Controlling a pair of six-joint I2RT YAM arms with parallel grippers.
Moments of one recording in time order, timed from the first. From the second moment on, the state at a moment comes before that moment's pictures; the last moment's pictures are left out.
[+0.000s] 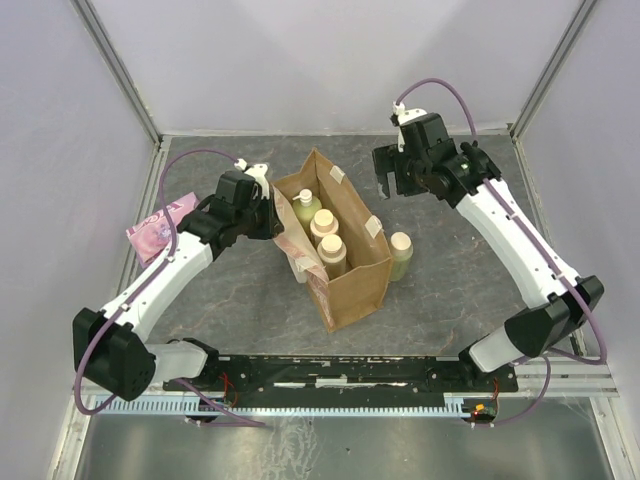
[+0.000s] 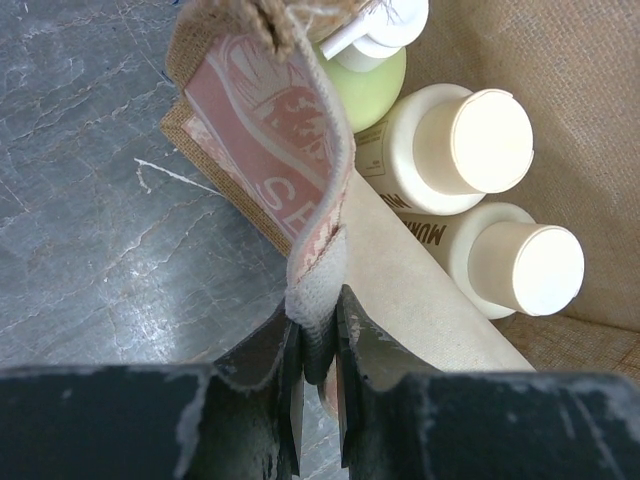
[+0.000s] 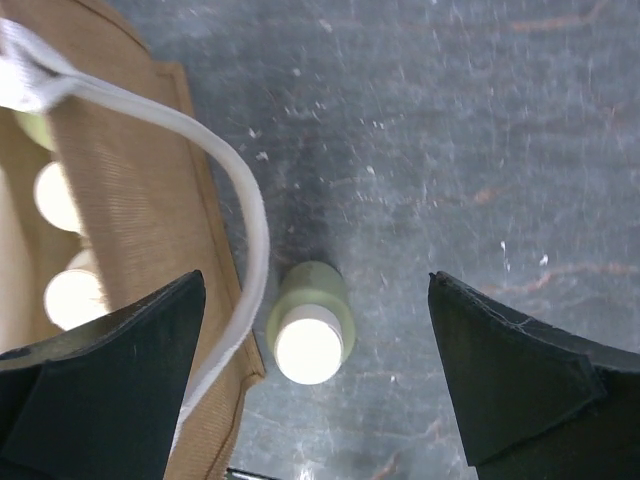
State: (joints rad) left arm -0.43 1.26 1.06 -0.54 0.11 -0.32; right arm 0.52 1.51 1.72 -0.95 0.20 0.19
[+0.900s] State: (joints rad) left arm -0.43 1.29 1.08 -0.55 0.12 -0.28; right arm 0.50 1.56 1.38 -1.01 0.12 0.40
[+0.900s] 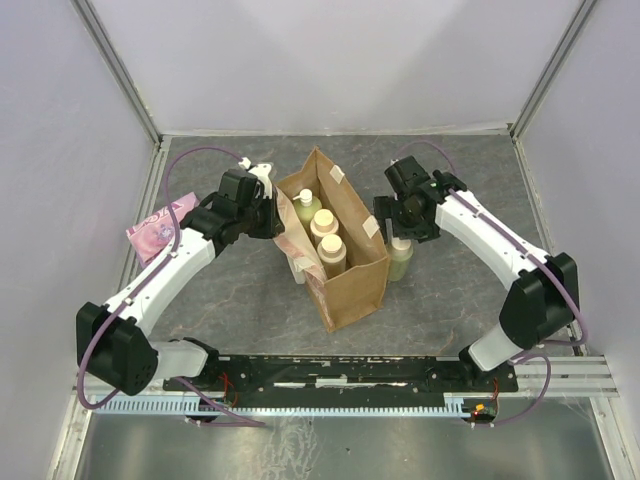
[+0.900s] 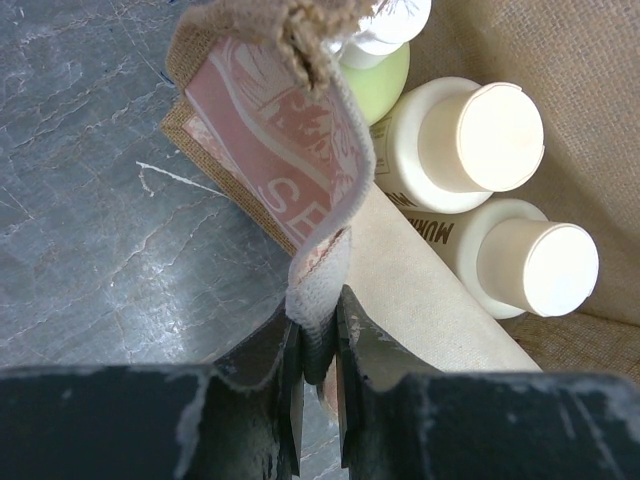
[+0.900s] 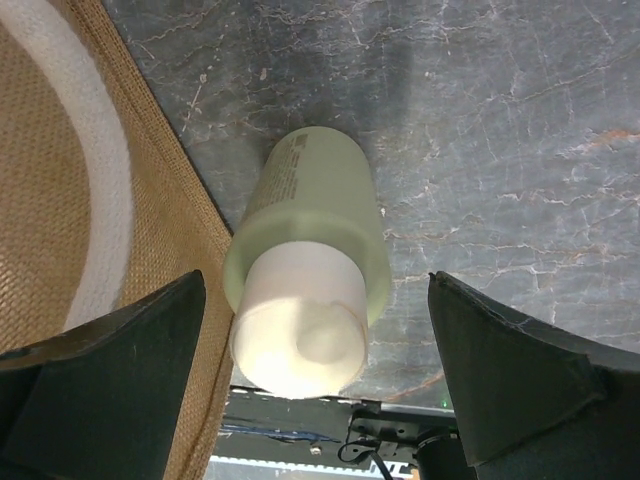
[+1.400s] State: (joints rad) left arm -0.43 1.29 1.08 -0.56 0.12 -0.28; right arm 0.50 1.66 1.30 -0.93 0.09 0.39
